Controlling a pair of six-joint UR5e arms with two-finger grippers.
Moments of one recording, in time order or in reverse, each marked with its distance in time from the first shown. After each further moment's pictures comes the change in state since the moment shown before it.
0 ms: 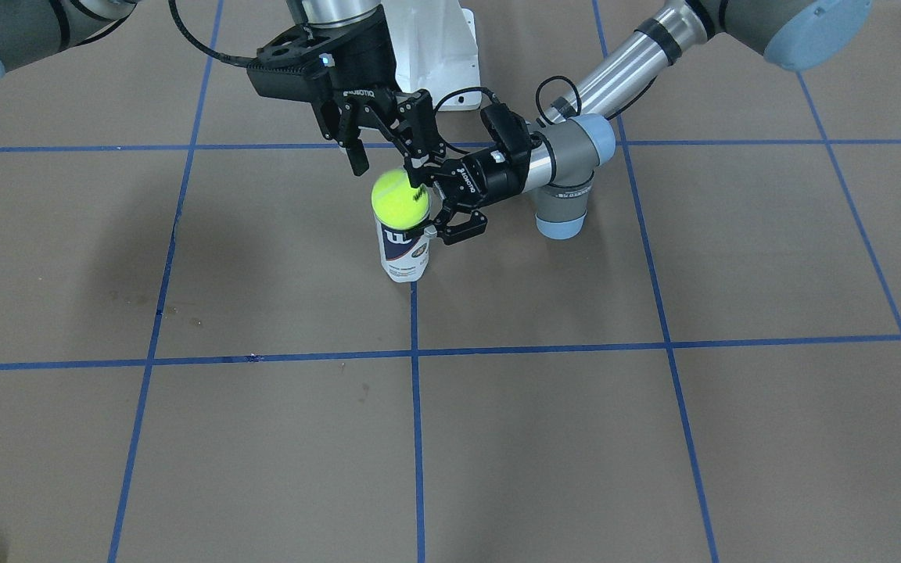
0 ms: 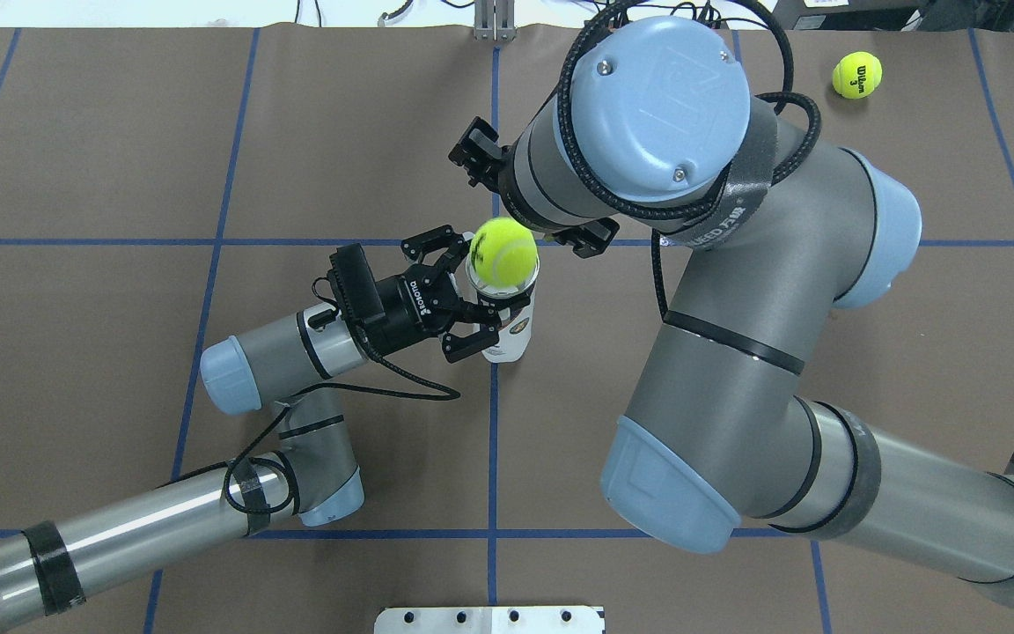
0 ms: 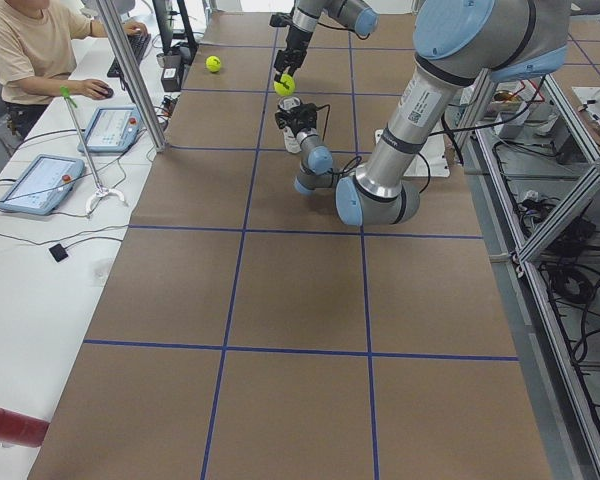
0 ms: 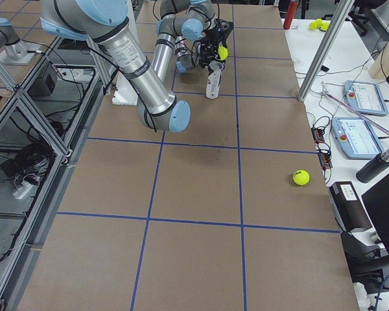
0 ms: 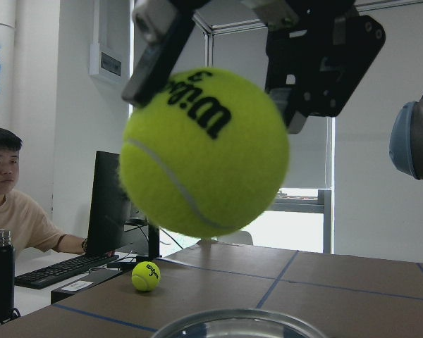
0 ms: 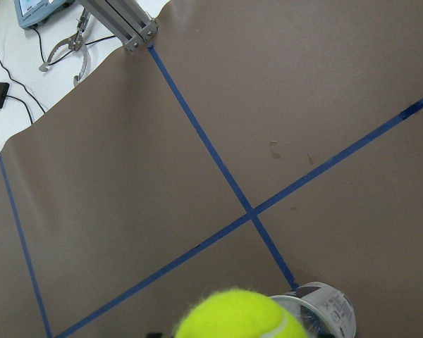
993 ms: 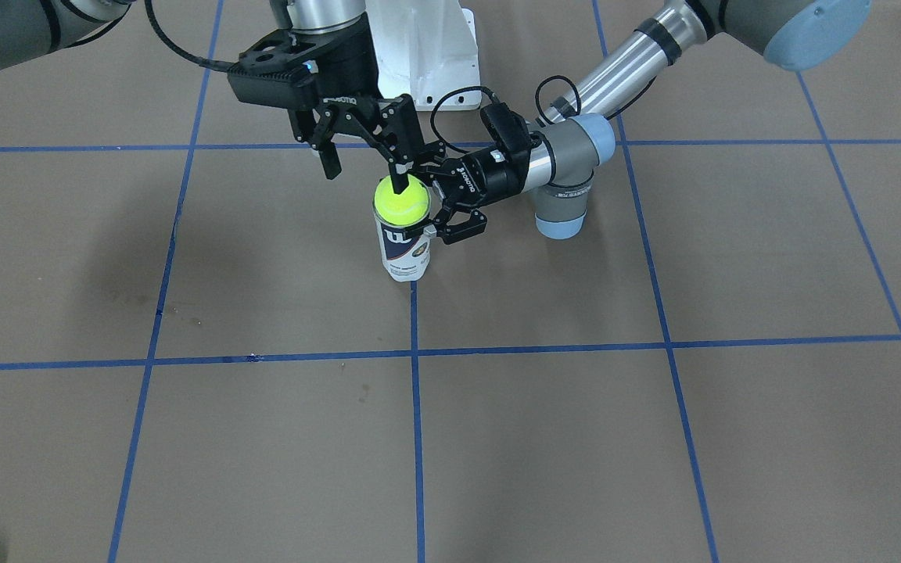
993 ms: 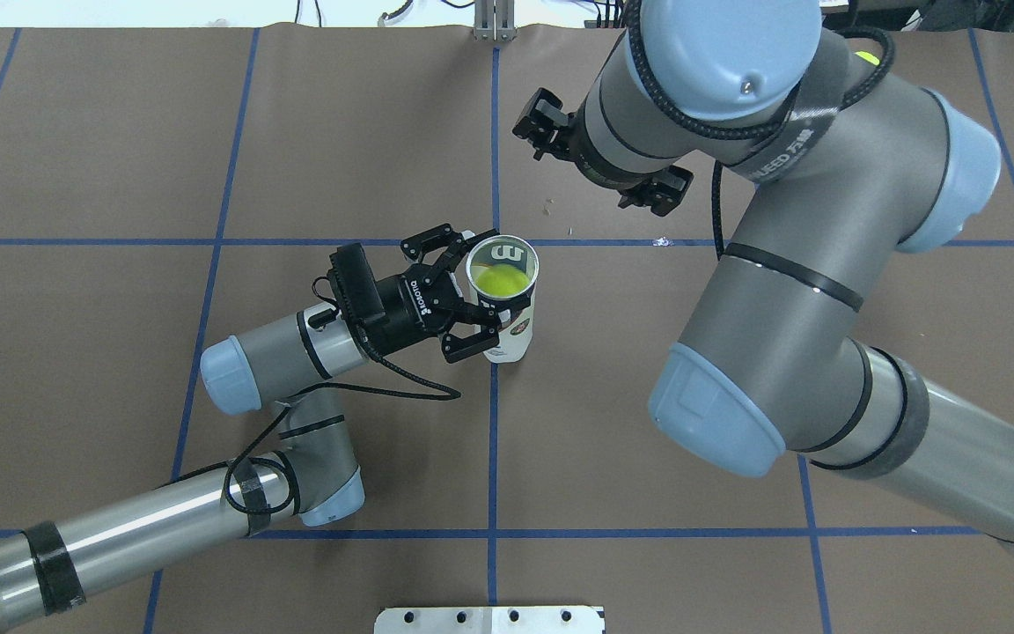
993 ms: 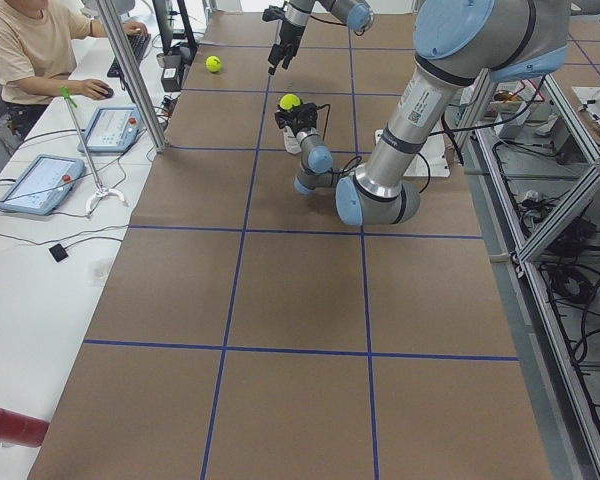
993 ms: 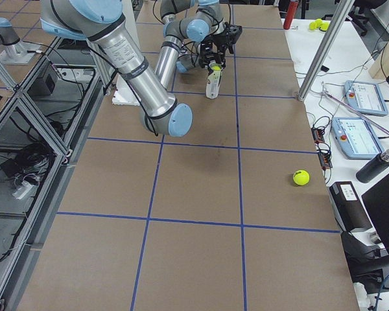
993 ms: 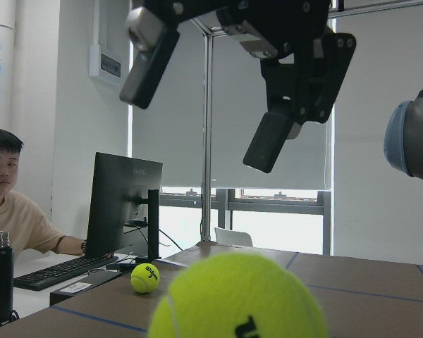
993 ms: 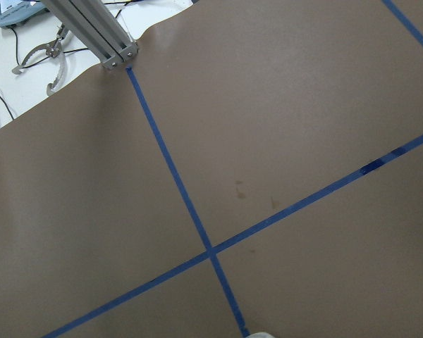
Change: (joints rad) left arm 0.000 0.000 -0.003 0.000 0.000 -0.002; right arm 0.113 -0.045 0.008 -0.082 0.080 -0.203
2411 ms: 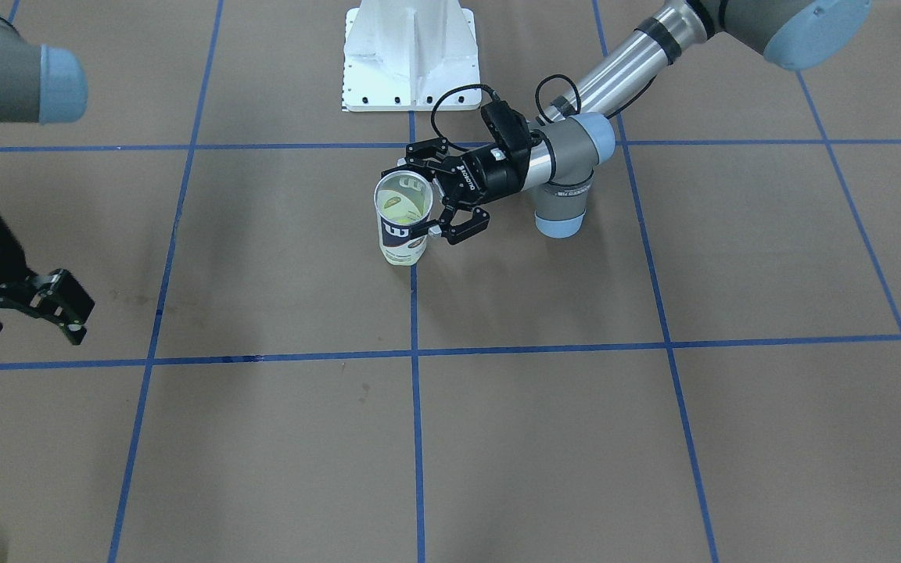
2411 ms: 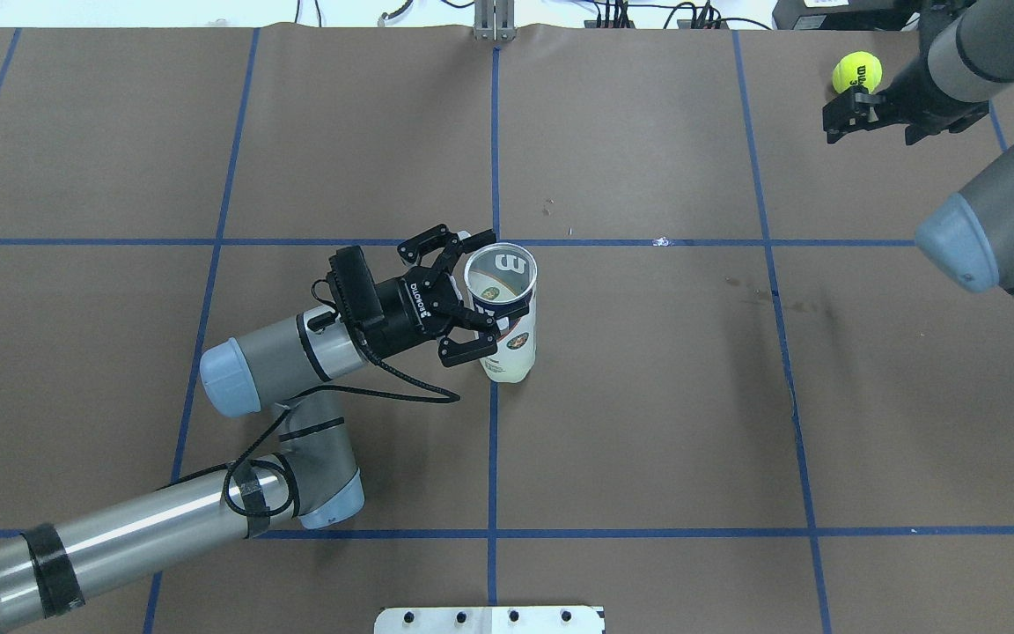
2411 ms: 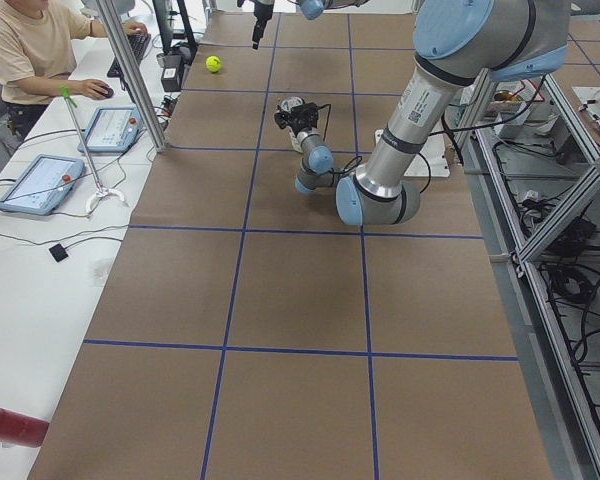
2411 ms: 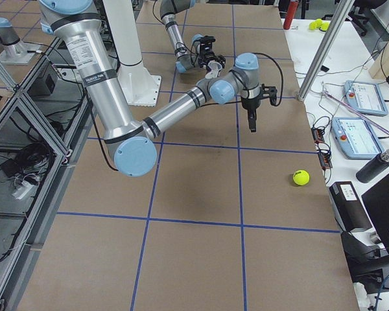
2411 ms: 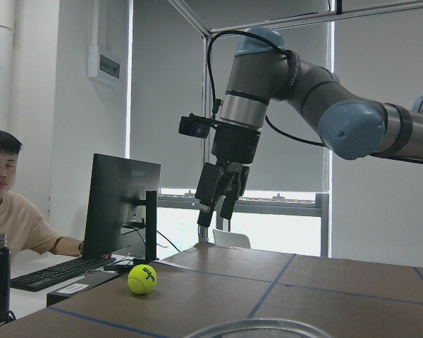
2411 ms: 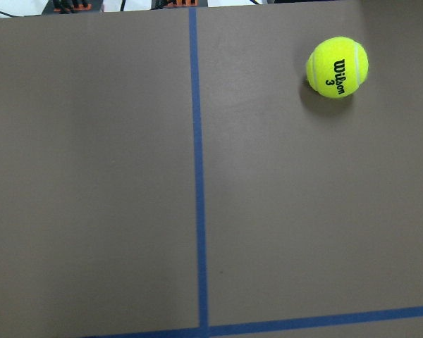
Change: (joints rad) left arm 0.004 0.003 -0.003 -0.005 0.000 -0.001; right arm 0.412 -0.440 -0.301 0.457 0.287 -0.853
